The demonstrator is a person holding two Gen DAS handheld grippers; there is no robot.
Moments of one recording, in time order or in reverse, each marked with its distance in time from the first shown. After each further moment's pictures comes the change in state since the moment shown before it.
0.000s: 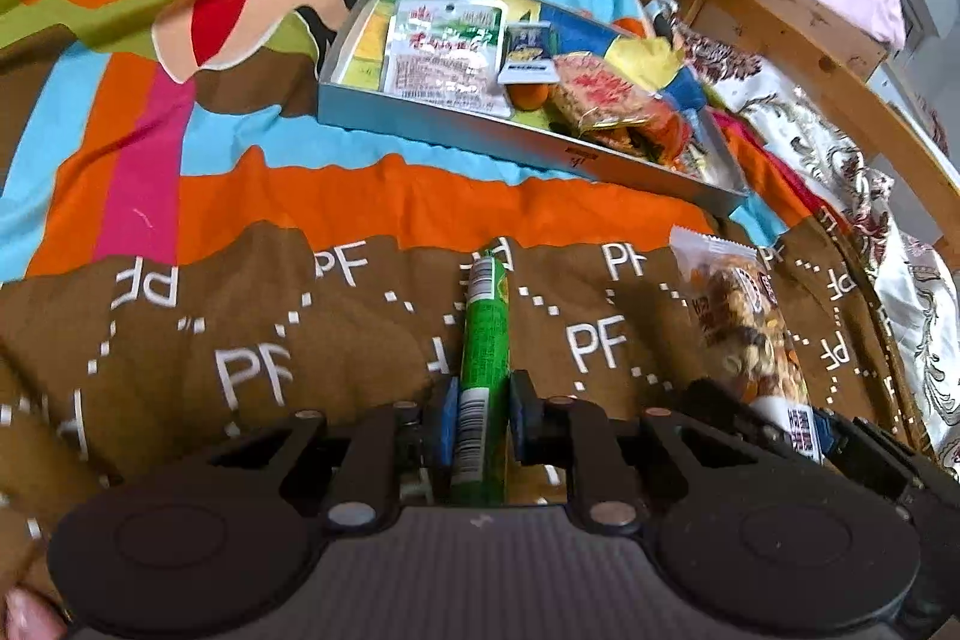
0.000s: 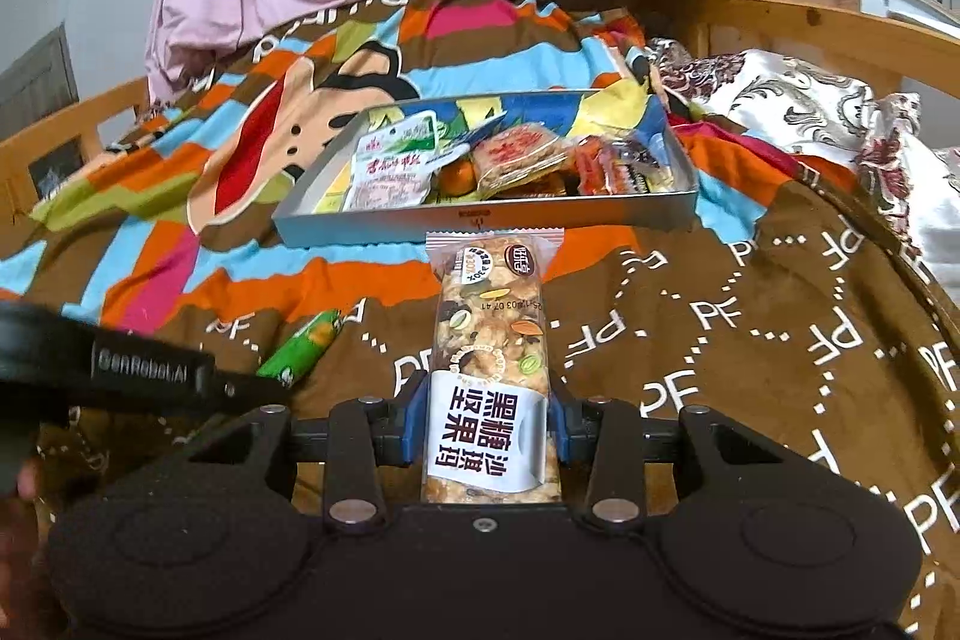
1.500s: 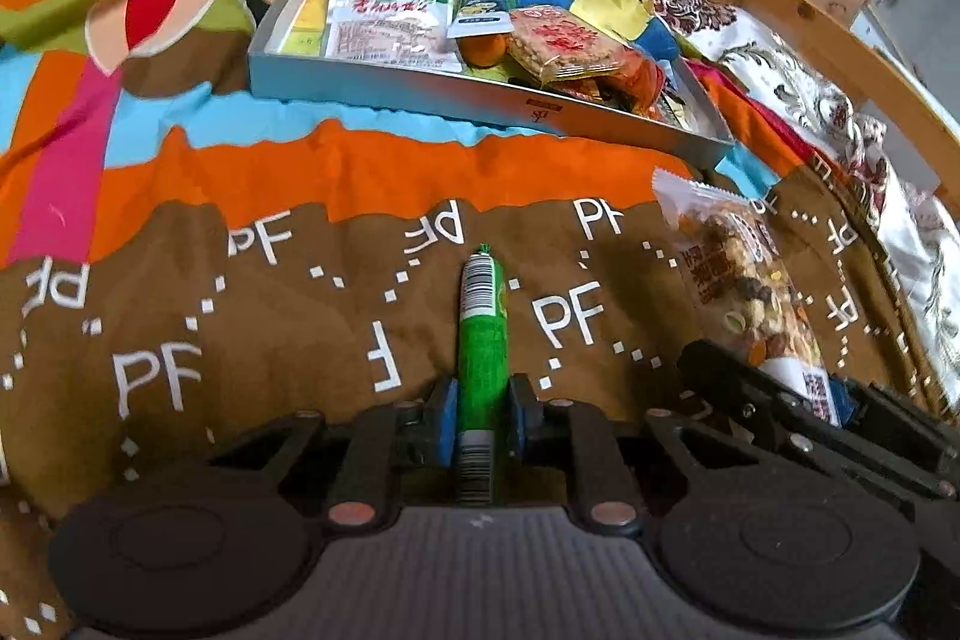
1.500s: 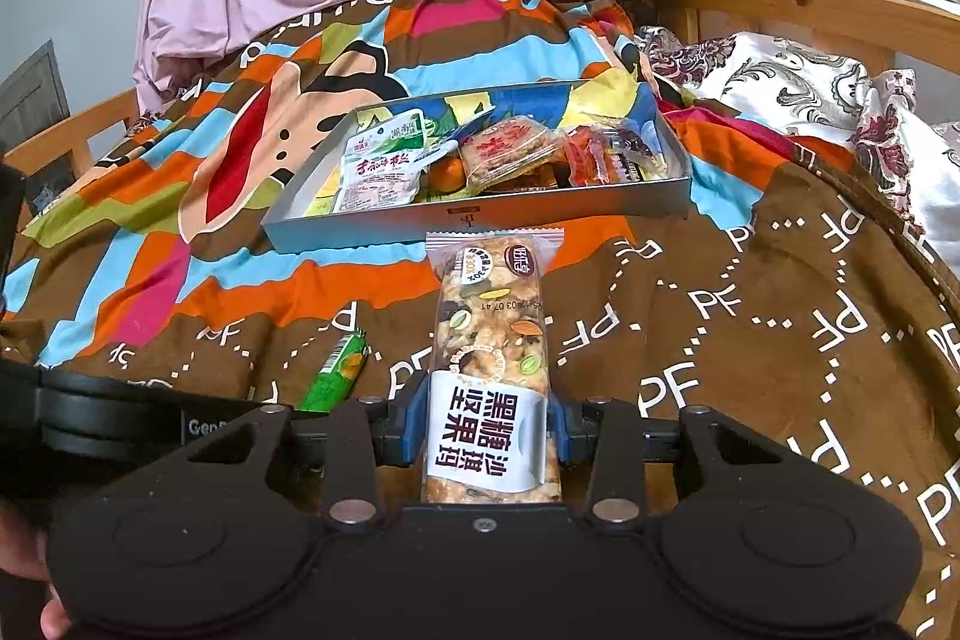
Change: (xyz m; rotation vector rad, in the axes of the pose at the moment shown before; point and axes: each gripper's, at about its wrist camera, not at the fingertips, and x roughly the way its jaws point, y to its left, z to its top) left arm 0.033 -0.015 -0.003 0.090 0.053 -0.022; right arm 0.012 -0.003 0.001 0.028 0.019 0.003
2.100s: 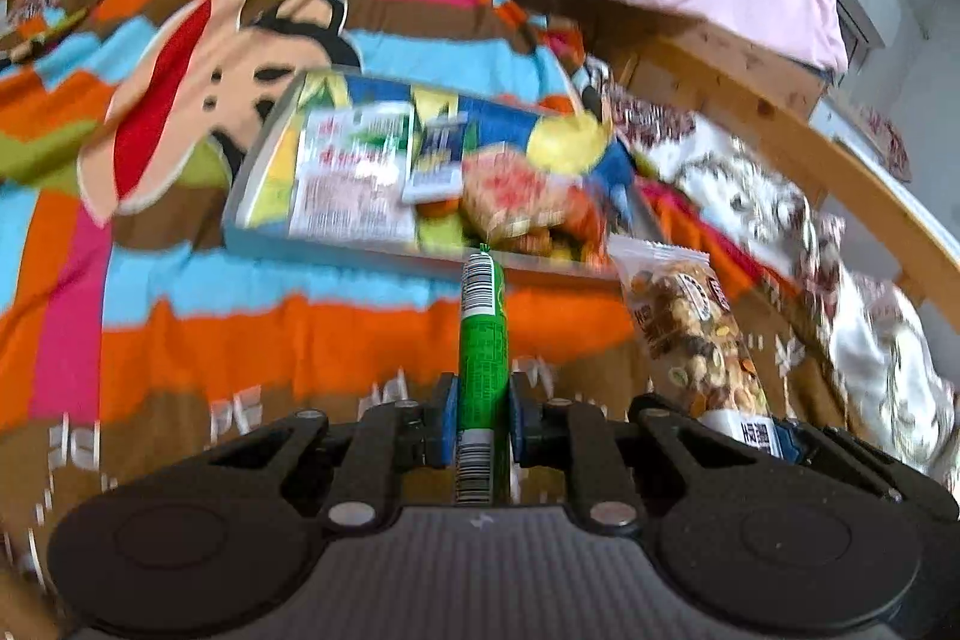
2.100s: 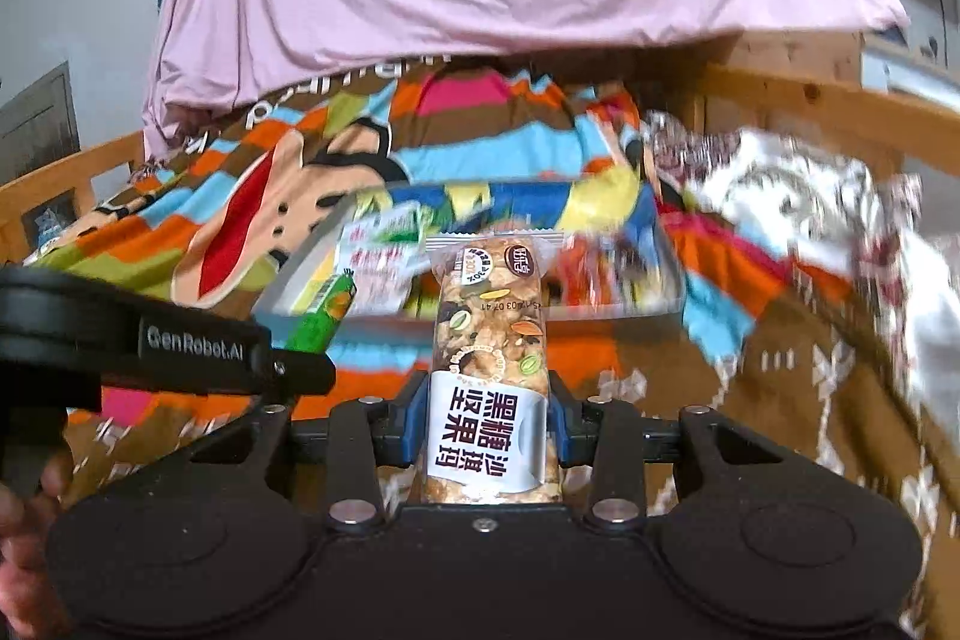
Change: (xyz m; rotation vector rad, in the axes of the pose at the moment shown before) left arm -0.034 -0.026 0.049 0.005 -0.204 -0.019; right arm 0.006 -0.011 0.057 -0.085 -0.160 -0.007
